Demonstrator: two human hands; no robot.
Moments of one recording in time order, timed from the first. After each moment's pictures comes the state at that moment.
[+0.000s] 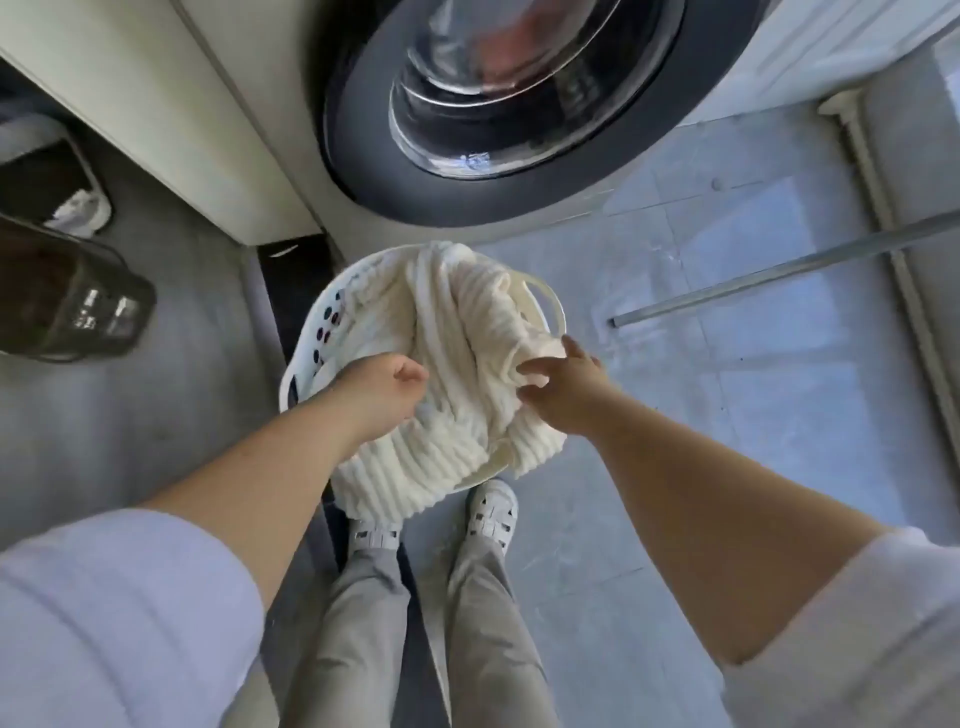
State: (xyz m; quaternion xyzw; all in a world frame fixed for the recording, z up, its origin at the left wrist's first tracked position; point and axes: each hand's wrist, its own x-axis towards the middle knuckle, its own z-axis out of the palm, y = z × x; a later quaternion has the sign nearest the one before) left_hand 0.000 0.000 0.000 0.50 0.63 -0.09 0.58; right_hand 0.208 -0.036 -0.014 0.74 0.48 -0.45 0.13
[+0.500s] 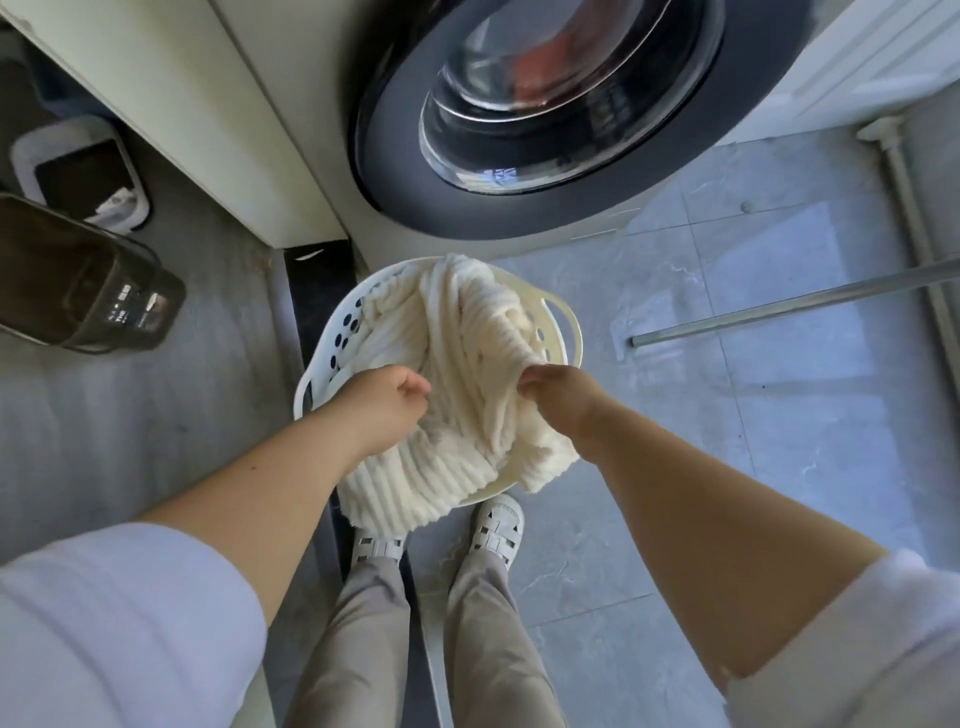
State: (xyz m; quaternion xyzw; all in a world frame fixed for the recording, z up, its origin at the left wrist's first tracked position) left_hand -0.005 0.001 0.001 0.49 0.66 -0.09 0.56; right_hand 0.197 -0.020 -0.024 0.75 0.32 -0.58 -0.04
